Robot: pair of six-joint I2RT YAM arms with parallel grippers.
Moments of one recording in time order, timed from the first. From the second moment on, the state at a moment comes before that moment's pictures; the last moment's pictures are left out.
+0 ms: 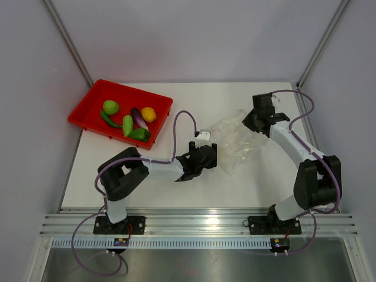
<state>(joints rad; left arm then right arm) -1.04 1.85 0.97 0.21 -0.55 -0.65 0.22 1.53 1.16 -0.44 0.17 0.83</state>
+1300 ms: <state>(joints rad) -1.03 1.79 0.84 0.41 -0.39 -0.45 0.15 1.81 1.23 -0.49 0.24 0.84</state>
